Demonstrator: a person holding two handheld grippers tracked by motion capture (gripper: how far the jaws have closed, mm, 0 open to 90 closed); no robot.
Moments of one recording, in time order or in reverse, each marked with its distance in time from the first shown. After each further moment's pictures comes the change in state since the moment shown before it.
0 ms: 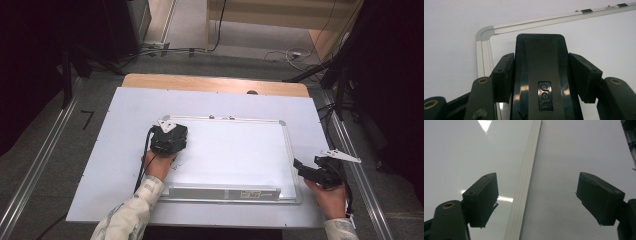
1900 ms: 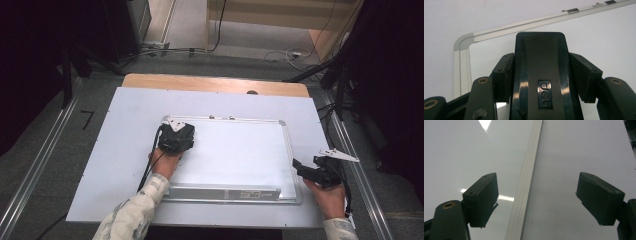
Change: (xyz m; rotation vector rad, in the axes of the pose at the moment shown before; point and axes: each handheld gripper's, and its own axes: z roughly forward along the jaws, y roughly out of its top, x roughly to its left) left arm -0.022 0.004 0.007 0.015 -0.034 0.064; right arm 0.002 0.000 0.003 0.009 0.001 -0.006
